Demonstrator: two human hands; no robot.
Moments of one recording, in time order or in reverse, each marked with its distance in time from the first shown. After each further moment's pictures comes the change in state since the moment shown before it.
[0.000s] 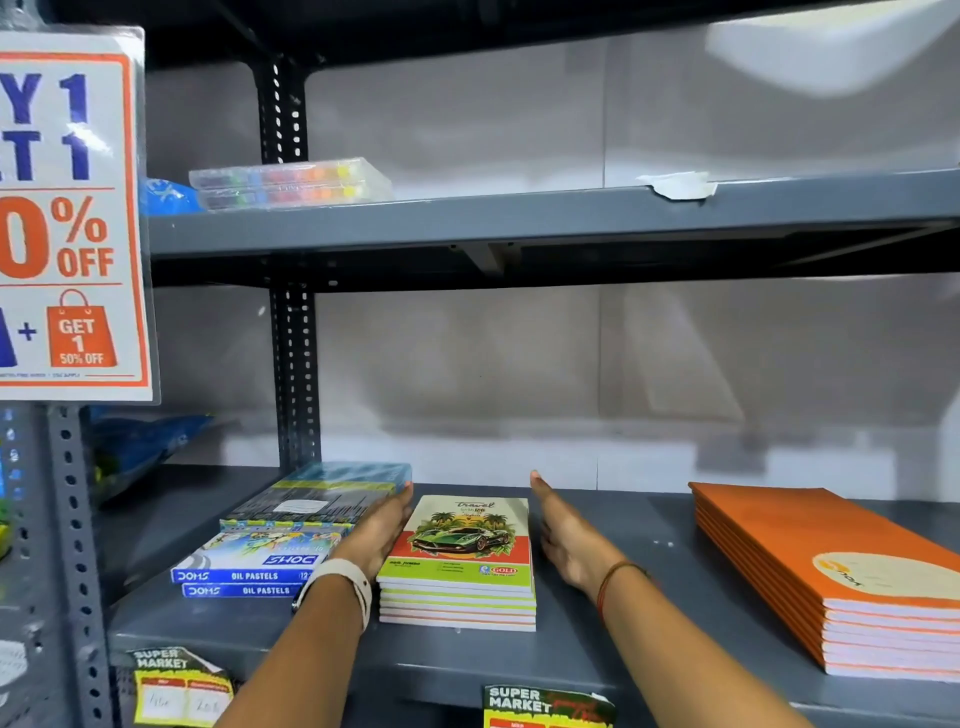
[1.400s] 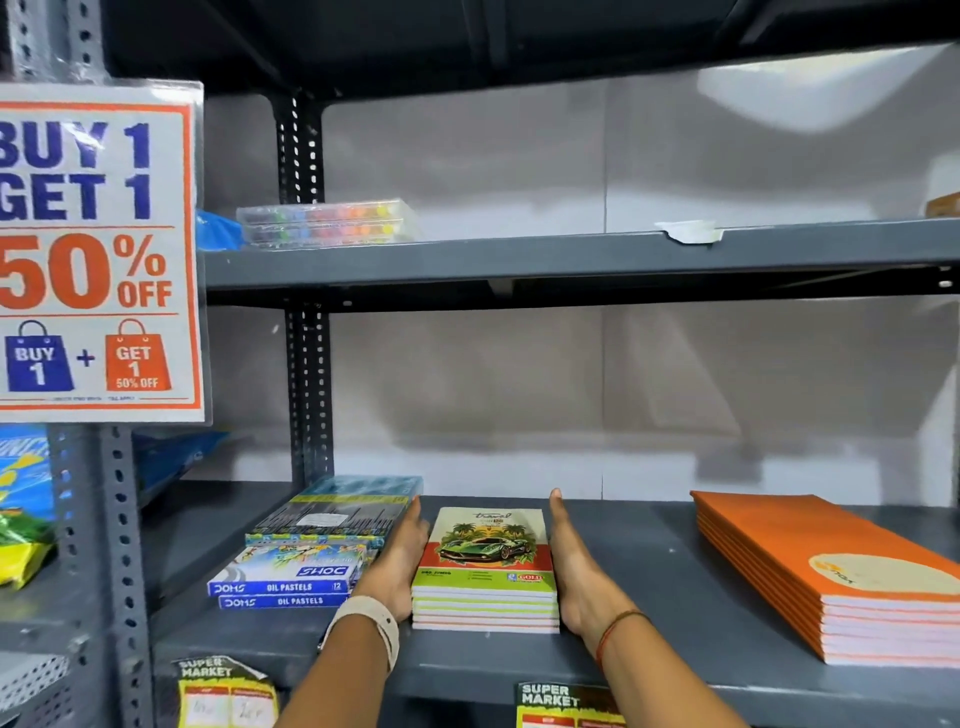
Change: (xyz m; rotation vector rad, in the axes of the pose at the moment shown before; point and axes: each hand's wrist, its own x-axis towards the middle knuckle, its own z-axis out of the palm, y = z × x) left_hand -0.045 -0.003 0.004 -0.262 -0.211 -0.154; right_hand -0.030 0.019 0.028 0.251 0.018 0.151
